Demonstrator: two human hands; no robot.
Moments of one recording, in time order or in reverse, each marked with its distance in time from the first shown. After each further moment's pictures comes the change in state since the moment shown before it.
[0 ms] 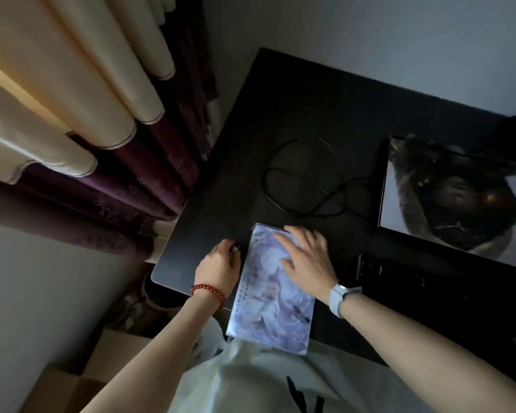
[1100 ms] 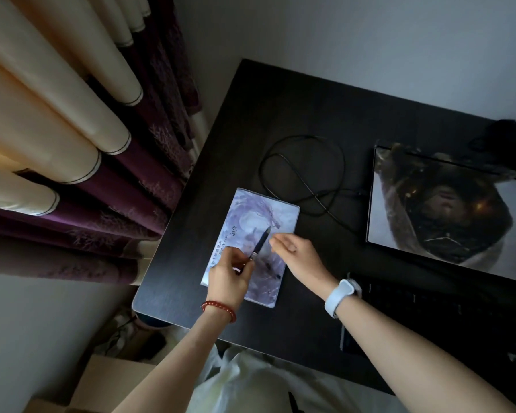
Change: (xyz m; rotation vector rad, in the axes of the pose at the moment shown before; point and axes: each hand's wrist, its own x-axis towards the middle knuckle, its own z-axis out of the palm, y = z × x) left_hand 0.017 0.040 0.030 -0.402 0.057 -0.007; right_hand 0.034 0.014 -0.028 0.984 0.027 0.395
